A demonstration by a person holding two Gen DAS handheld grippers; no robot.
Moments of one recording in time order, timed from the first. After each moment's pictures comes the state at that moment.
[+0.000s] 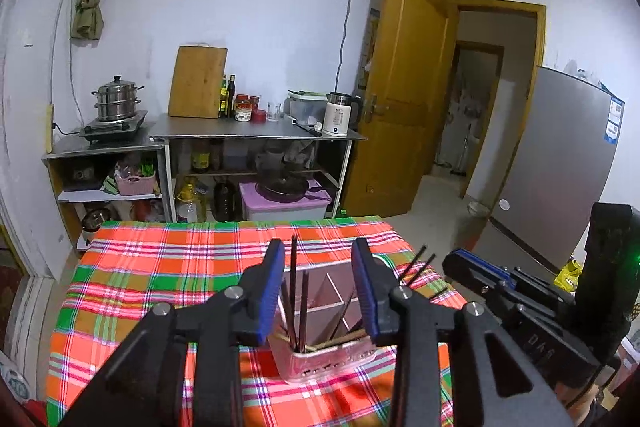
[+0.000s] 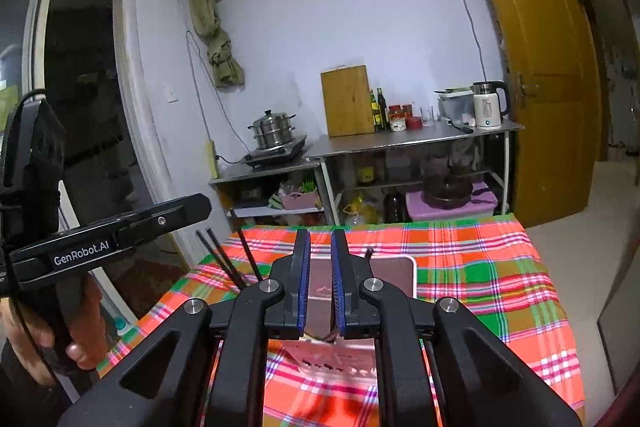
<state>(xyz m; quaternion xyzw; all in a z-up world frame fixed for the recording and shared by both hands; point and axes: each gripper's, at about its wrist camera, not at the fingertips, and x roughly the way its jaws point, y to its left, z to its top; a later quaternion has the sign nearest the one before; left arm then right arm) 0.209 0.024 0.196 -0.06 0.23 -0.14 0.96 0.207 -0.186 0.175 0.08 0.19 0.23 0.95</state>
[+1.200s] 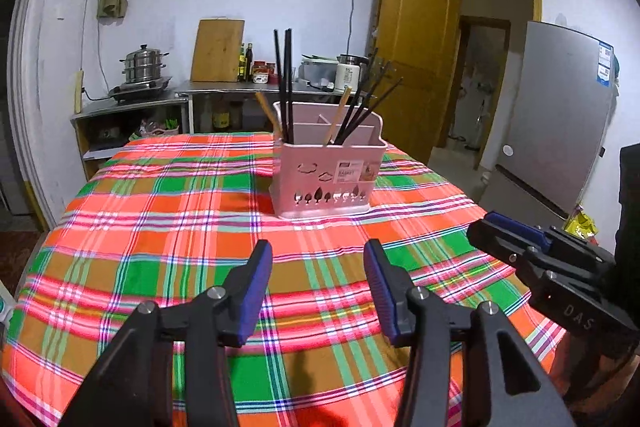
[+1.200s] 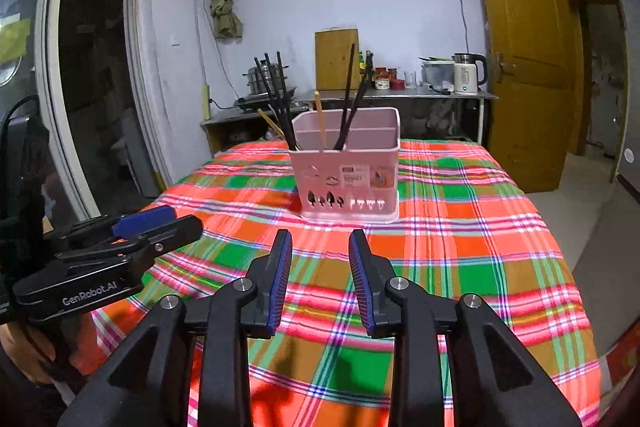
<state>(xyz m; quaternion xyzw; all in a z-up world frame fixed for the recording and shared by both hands) 0.046 0.005 0.064 -0.04 0.25 -0.11 0.96 0.055 -0.194 0.082 0.02 0.24 0.20 0.95</state>
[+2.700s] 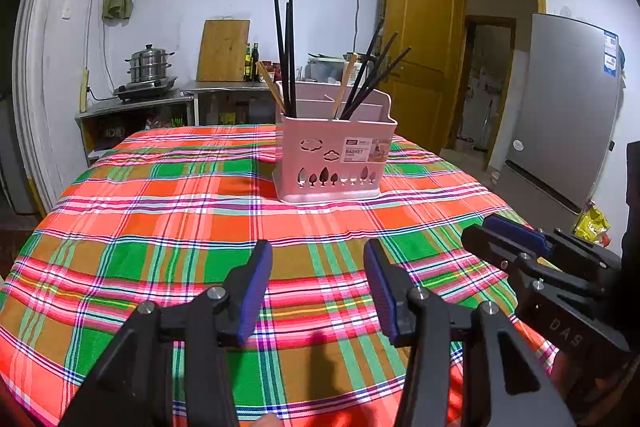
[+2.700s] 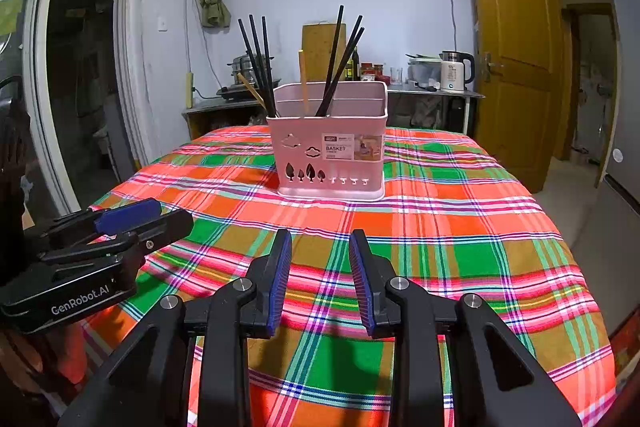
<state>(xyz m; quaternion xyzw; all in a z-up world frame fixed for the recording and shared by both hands) 0.052 -0.007 0.029 -0.03 0.24 -0.09 0.96 0.058 -0.188 0.044 -0.01 0.24 0.16 0.96</state>
